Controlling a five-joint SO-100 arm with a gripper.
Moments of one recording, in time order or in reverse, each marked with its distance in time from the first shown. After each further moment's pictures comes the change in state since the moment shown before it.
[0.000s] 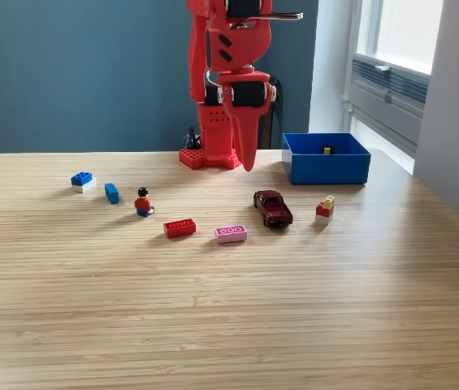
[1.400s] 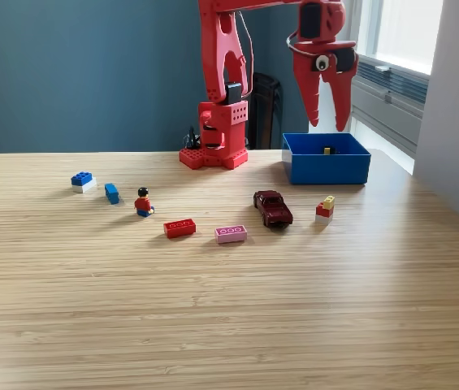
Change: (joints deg) arm -31.6 0.5 -9.9 11.8 8.4
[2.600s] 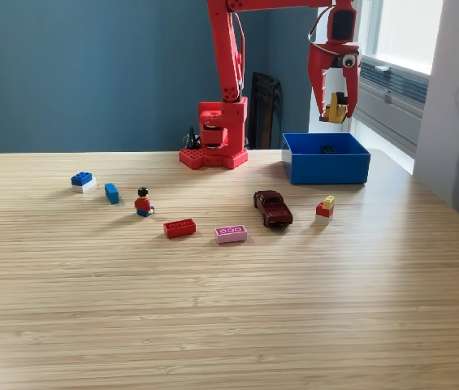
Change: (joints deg) arm -38.9 0.0 3.4 0.0 2.8
